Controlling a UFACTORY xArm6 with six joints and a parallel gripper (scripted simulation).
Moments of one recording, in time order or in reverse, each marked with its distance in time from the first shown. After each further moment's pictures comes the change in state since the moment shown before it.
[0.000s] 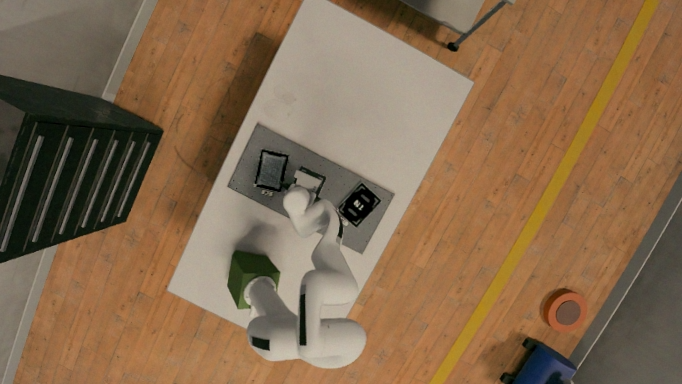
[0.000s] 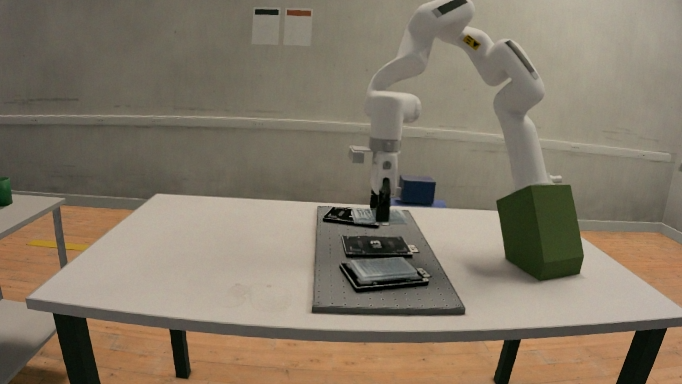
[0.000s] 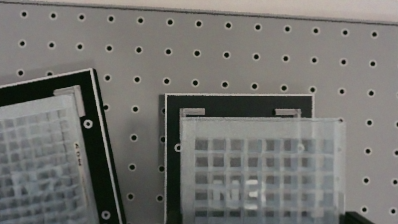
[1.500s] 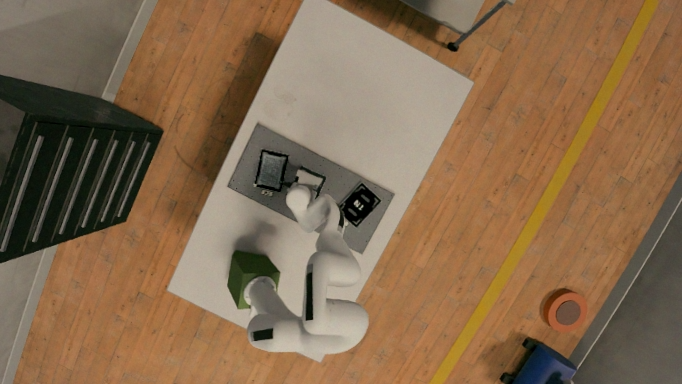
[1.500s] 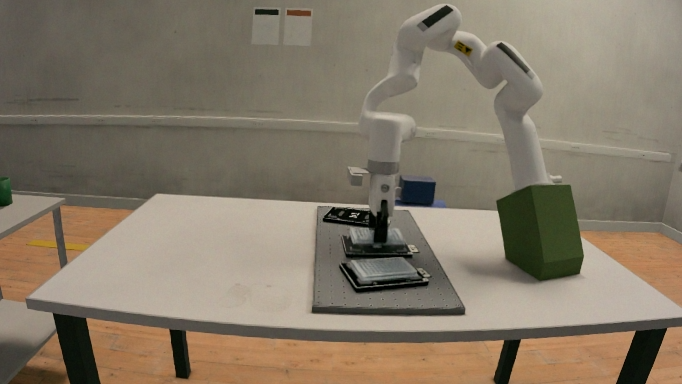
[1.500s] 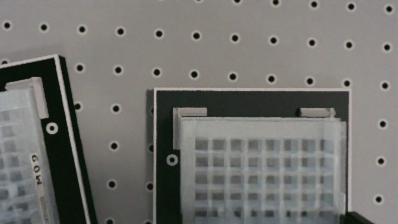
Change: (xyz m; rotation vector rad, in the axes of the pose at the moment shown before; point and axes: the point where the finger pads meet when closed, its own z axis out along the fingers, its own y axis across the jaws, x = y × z) arm 0.000 0.000 0.053 0.000 0.000 0.000
